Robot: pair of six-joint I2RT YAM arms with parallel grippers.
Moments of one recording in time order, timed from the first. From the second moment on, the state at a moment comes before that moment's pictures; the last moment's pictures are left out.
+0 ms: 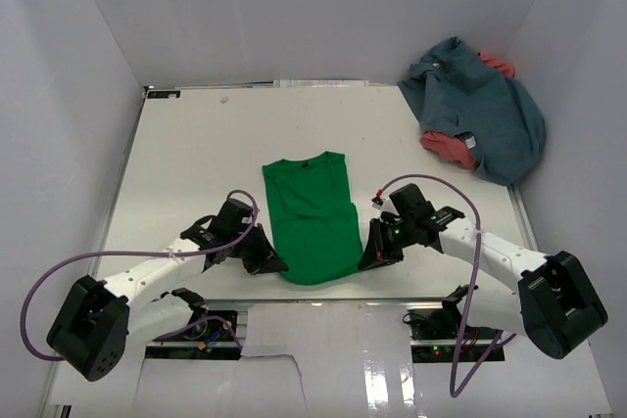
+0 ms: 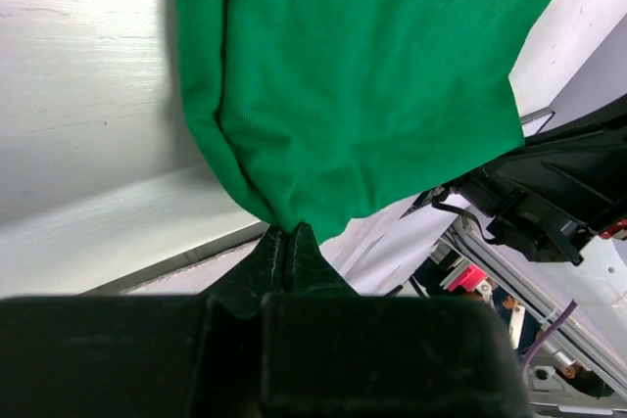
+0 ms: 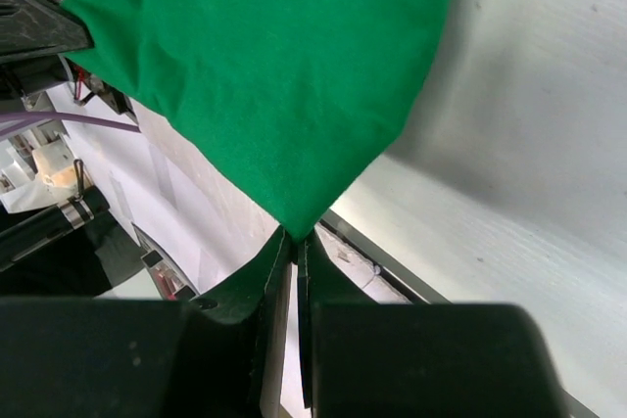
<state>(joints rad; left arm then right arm) -0.59 1.05 0.44 -0.38 0.44 -1.08 0.60 1.17 0.54 -0.46 -0.61 0.61</state>
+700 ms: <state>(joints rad) -0.31 1.11 0.62 -0.51 0.55 -0.97 0.56 1.37 0.86 -0.53 -0.66 0.50</state>
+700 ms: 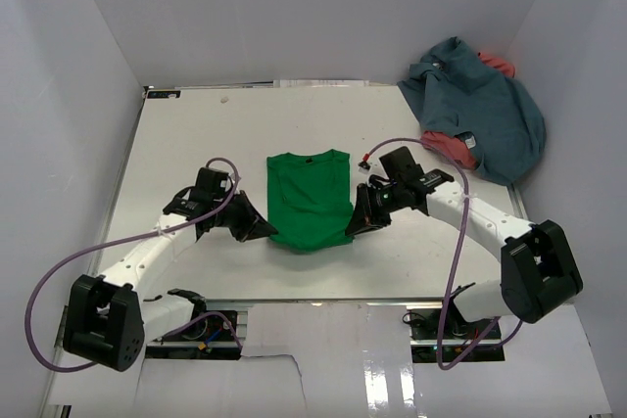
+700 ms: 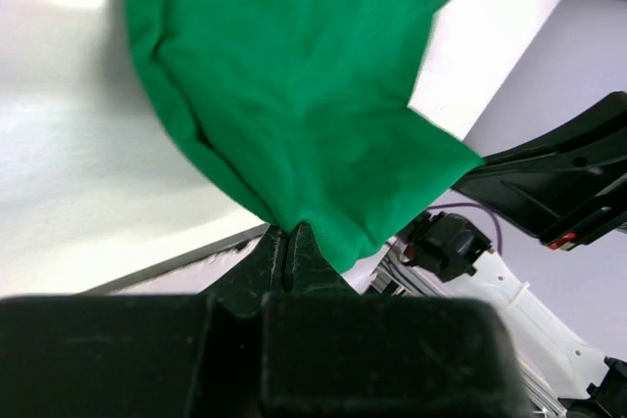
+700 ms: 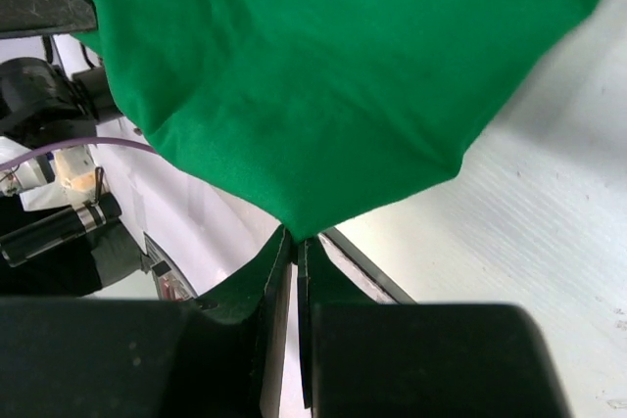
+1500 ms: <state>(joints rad) -0.15 1.45 1.01 -0.53 0.61 -0.83 0.44 1.64 1.25 -0.66 -0.67 0.38</state>
